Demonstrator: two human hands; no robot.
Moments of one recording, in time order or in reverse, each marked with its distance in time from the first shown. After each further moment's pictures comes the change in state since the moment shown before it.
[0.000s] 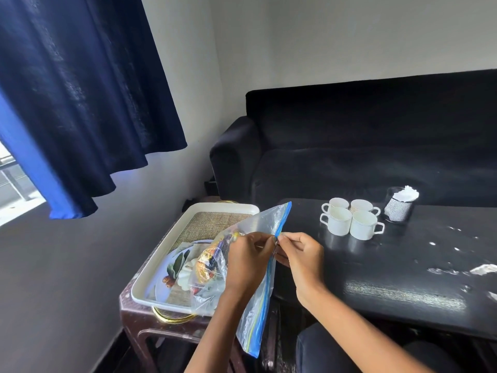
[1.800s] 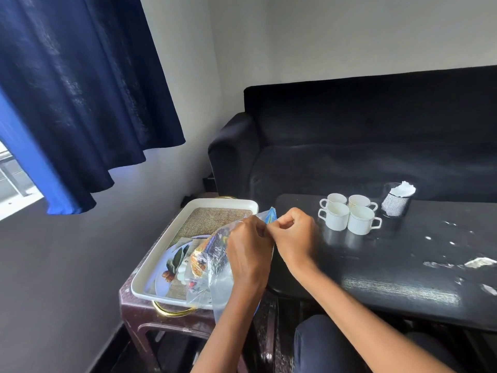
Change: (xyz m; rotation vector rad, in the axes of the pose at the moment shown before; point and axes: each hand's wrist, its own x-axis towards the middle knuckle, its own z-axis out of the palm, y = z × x) left_hand -0.002 0.030 0.003 0.311 0.227 -0.130; right_hand 0.007 -0.025 0.016 -0.502 0.097 -0.334
